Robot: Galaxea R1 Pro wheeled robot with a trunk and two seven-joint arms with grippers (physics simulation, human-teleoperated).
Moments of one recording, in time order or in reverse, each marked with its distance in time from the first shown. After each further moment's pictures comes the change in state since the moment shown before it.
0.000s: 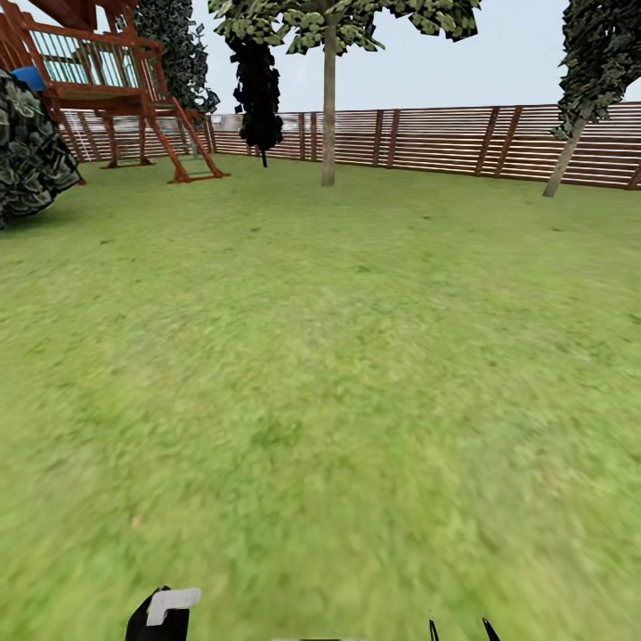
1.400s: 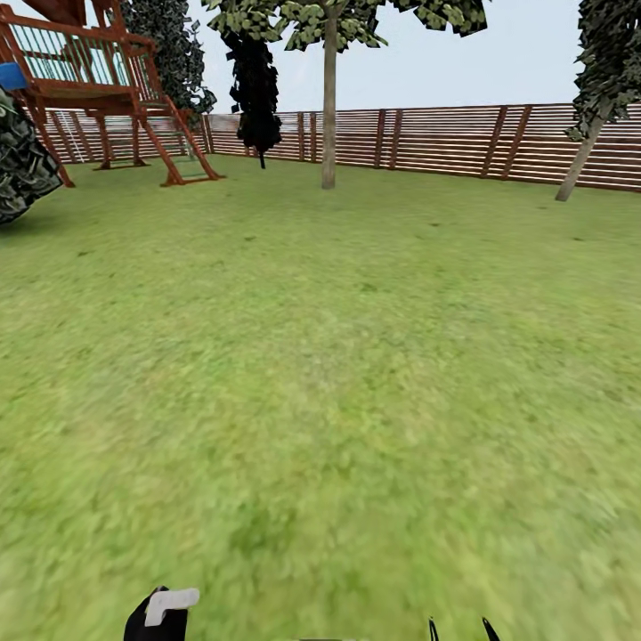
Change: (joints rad) left arm 0.000 0.005 0.000 0.002 0.002 0.000 0.000; right arm 0.000 0.000 0.000 0.000 0.000 0.000 0.000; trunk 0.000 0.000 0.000
